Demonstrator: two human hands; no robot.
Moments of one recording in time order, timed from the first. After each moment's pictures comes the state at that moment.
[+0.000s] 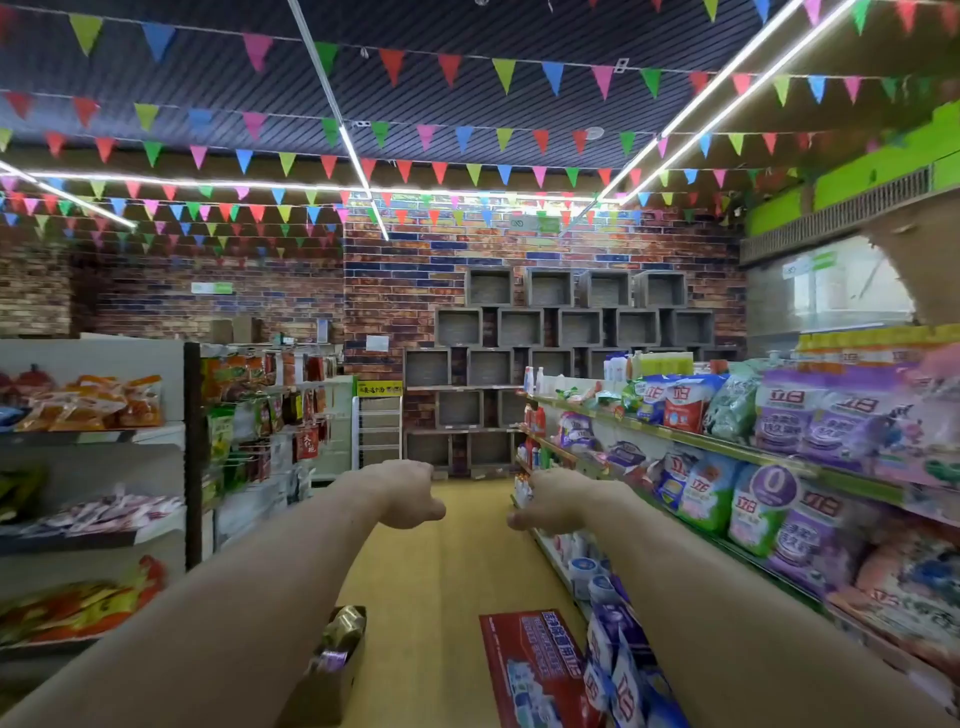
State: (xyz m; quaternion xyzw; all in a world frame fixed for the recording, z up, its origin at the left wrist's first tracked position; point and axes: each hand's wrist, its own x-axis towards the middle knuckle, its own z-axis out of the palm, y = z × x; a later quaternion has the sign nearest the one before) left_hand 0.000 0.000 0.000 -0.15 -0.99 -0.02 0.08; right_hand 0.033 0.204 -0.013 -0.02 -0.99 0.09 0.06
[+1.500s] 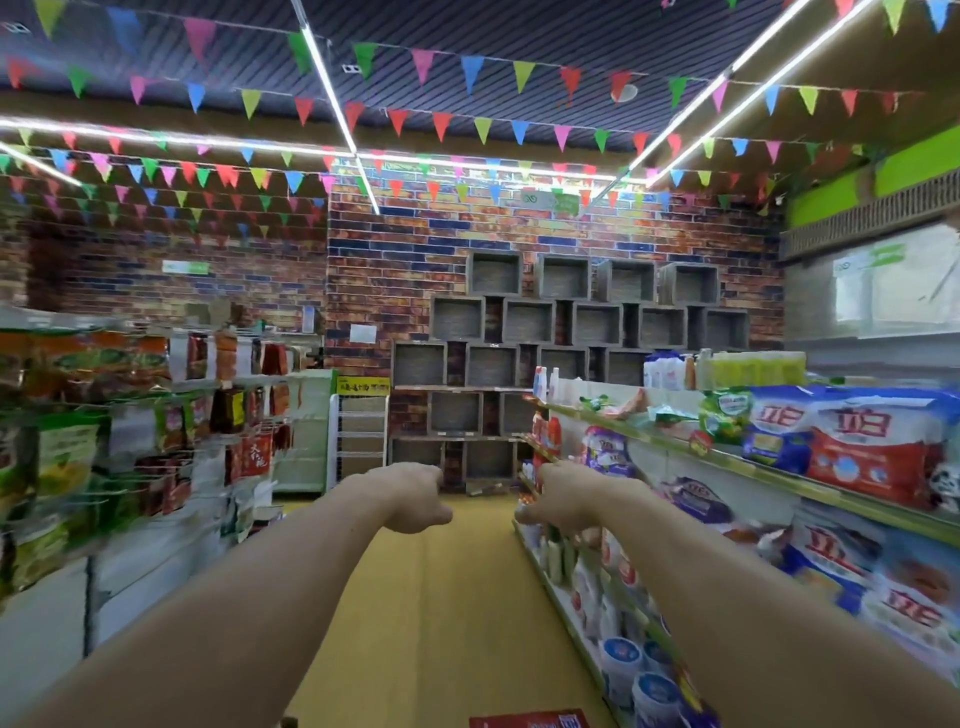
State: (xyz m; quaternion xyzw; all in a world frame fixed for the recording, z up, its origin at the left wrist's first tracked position) left_hand -0.700 0.129 -0.012 -0.17 -0.98 -0.03 0.07; right_hand -0.666 0.334 -0.009 0.00 -0.99 0.07 0.07
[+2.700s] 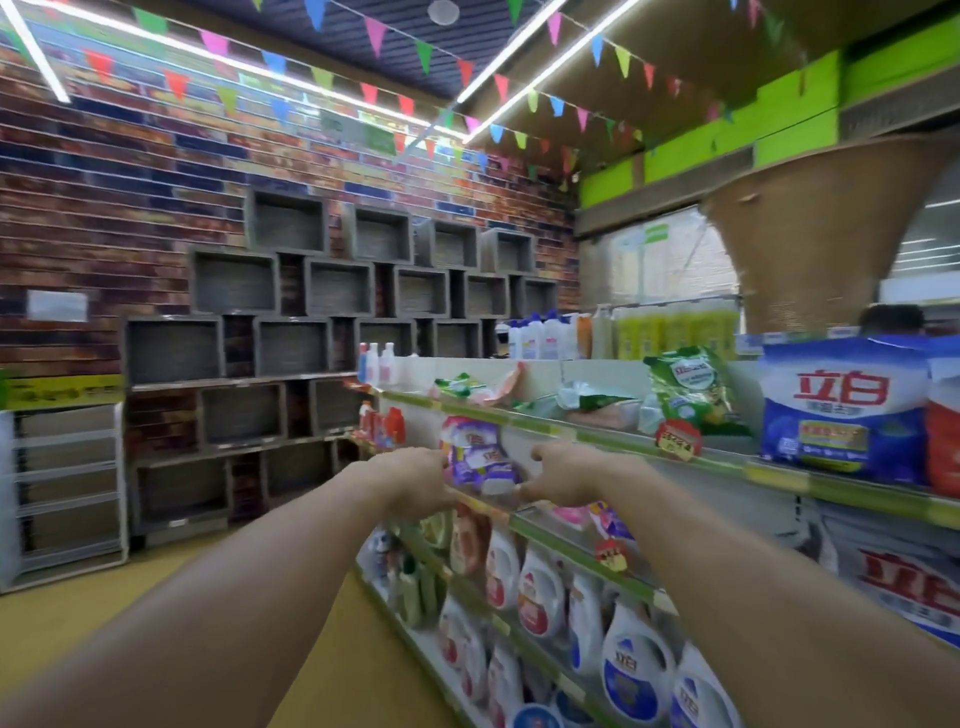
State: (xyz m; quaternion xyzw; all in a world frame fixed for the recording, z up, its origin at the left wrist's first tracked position) left_hand -1.383 0.419 -0.024 -0.43 -0.90 -0.02 0.06; right_hand -1.253 0.569 -0.020 -0.21 -0.97 0.08 0.09
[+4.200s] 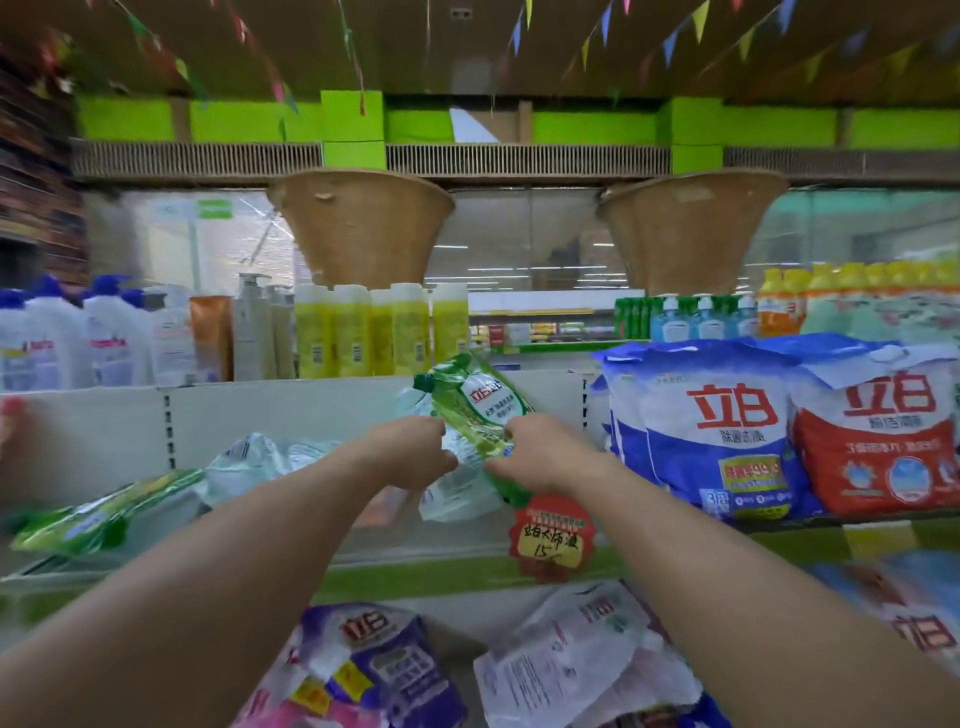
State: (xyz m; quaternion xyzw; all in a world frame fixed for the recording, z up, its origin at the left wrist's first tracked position) left_hand -1.609 1.046 0.001 -0.80 -0.58 -0.10 0.11; right_hand -1.441 1.015 -0.010 -0.65 -0.73 -0.05 0.21
